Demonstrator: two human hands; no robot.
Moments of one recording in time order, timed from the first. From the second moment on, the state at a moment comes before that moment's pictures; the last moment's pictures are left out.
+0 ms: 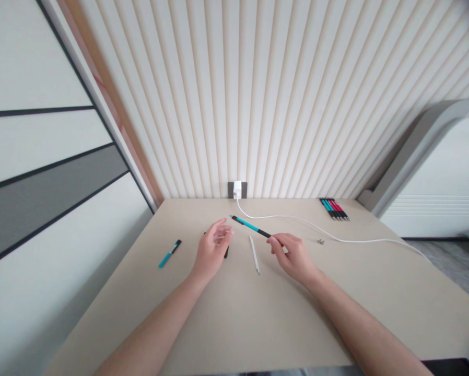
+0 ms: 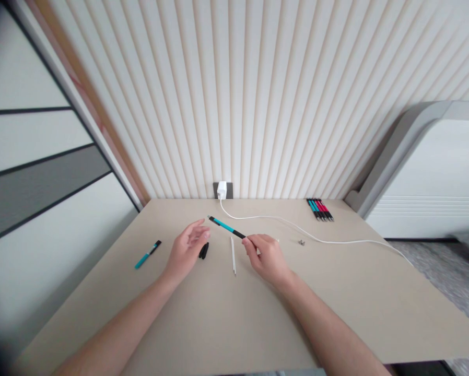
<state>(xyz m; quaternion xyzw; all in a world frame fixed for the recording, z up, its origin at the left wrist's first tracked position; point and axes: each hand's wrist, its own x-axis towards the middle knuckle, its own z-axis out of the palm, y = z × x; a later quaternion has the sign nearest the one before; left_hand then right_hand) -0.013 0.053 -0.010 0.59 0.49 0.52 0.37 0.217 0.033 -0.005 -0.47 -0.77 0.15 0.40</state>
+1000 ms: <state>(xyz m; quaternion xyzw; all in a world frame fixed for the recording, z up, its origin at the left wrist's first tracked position) 0.008 0.027 0.006 0.59 0.36 0.48 0.55 0.186 0.012 -0.006 -0.39 -0.89 0.00 0.23</state>
